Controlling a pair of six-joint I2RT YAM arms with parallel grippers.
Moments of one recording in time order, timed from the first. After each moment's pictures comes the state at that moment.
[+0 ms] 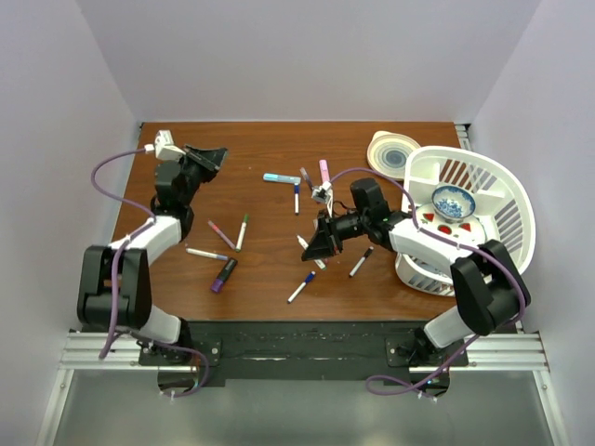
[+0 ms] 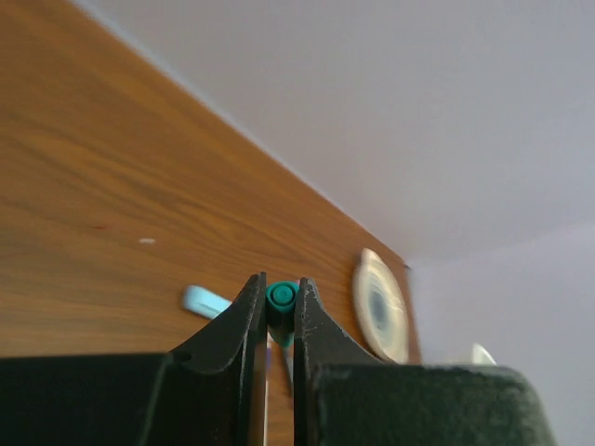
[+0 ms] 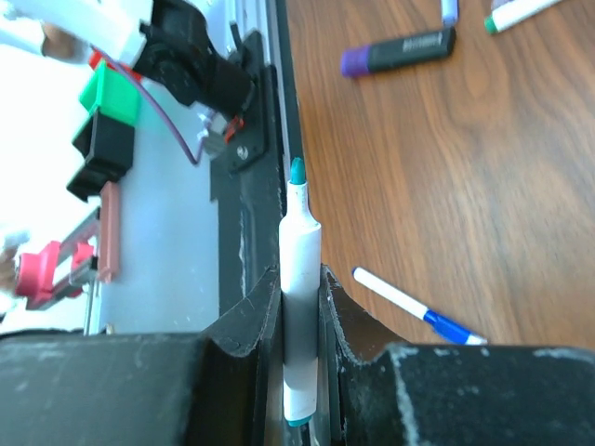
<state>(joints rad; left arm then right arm) -0.06 1.48 0.76 0.72 0.18 -0.94 0.53 1.51 0.86 0.00 -1.09 0.19</state>
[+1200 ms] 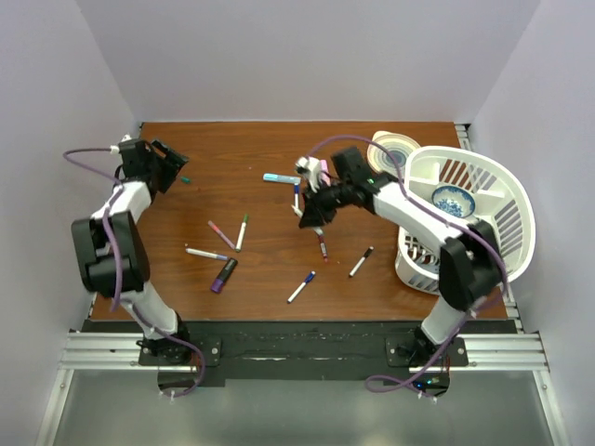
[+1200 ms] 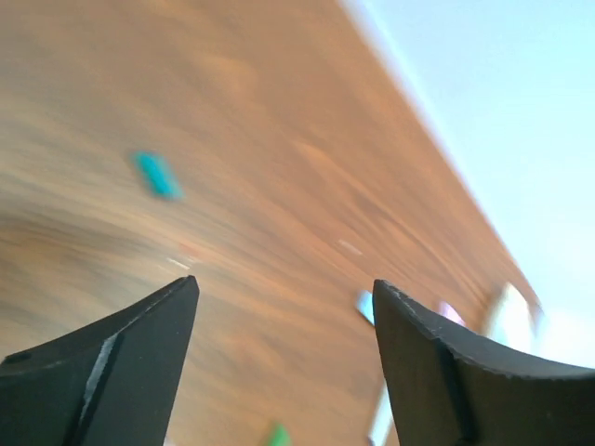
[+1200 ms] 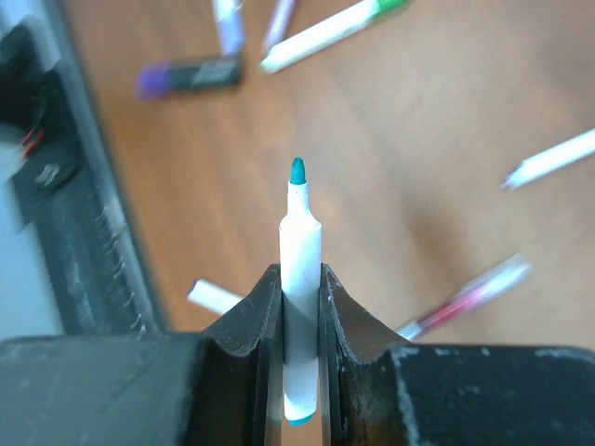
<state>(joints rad) 0.24 1.75 1.16 -0.01 0.18 -0.78 0.56 1.69 1.32 -0.48 -0.67 -0.16</state>
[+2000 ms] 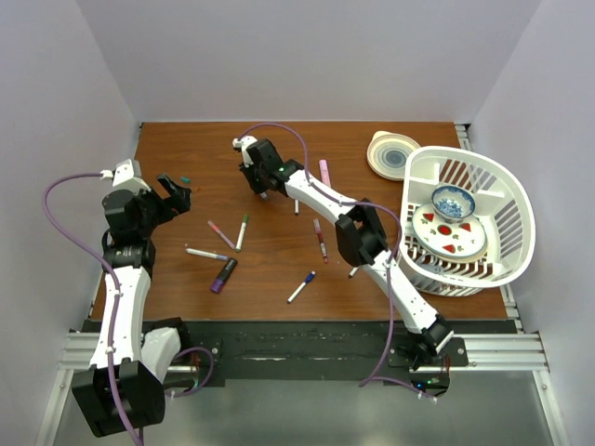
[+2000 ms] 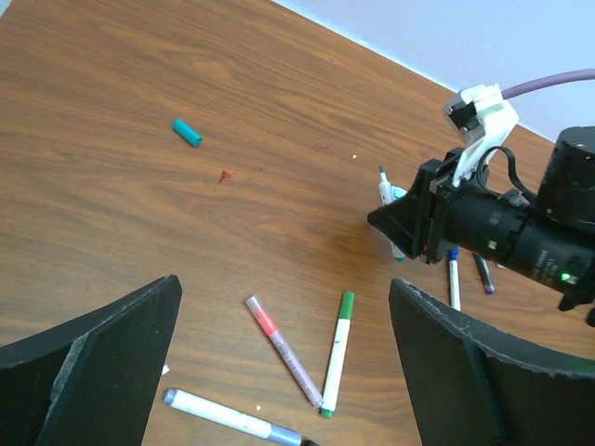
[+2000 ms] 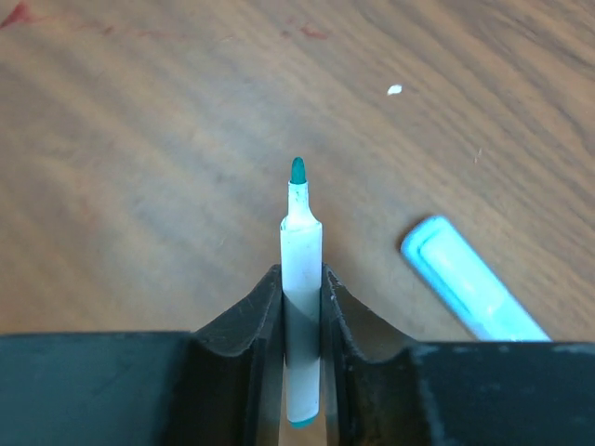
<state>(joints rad) 0.22 0.89 0.68 -0.10 0.22 -0.38 0.75 2.68 2.49 -0.52 0.04 0.04</state>
